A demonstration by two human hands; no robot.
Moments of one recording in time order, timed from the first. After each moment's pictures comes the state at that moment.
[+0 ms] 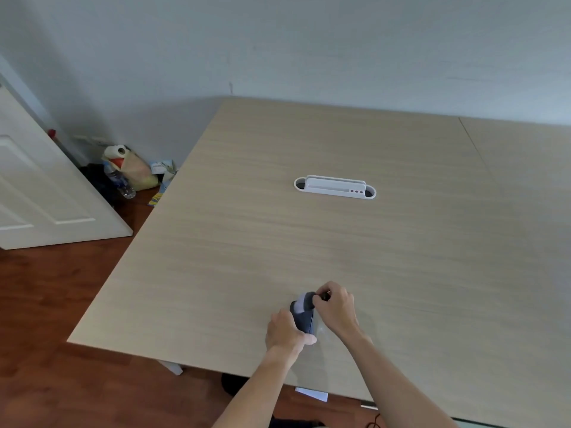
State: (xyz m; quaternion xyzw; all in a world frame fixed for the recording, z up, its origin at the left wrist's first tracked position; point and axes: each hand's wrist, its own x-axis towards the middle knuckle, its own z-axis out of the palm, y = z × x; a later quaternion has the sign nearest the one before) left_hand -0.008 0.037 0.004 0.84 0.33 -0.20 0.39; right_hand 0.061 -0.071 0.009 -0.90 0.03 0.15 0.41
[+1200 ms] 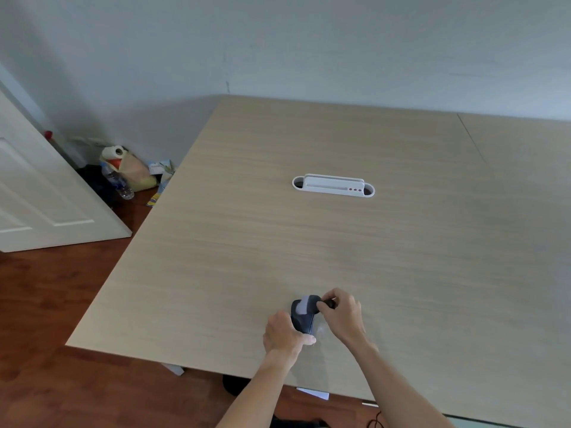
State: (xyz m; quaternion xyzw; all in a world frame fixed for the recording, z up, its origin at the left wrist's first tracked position) left_hand -0.010 0.036 0.000 0.84 0.34 -0.18 0.39; right_hand 0.054 -0.090 -0.003 -0.87 0.06 0.15 0.47
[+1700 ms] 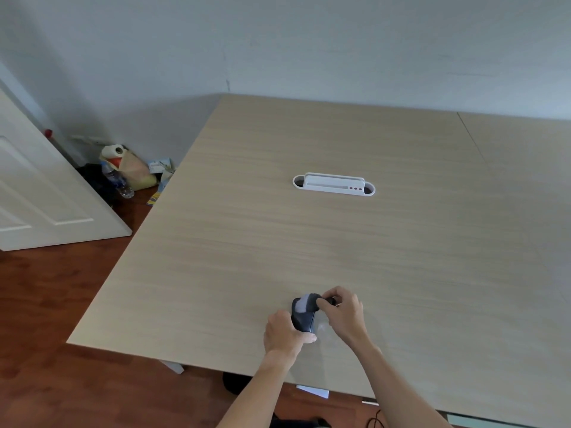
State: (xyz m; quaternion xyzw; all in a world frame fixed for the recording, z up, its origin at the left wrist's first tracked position) left_hand -0.016 0.039 -0.007 0.83 0.32 -0.16 0.43; right_hand 0.051 -0.091 -0.004 -0.85 0.06 0.14 0.50
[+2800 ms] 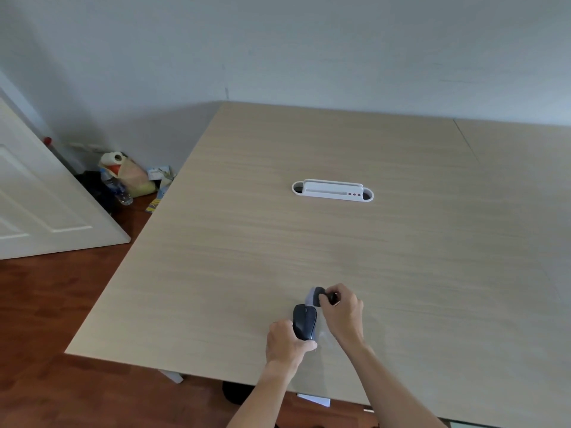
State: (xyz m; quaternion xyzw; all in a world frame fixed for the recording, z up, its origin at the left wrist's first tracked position) left_hand -0.018 0.037 -0.007 0.85 0.29 -0.14 0.42; right_hand 0.058 -0.078 0.000 -0.88 0.07 0.06 0.47
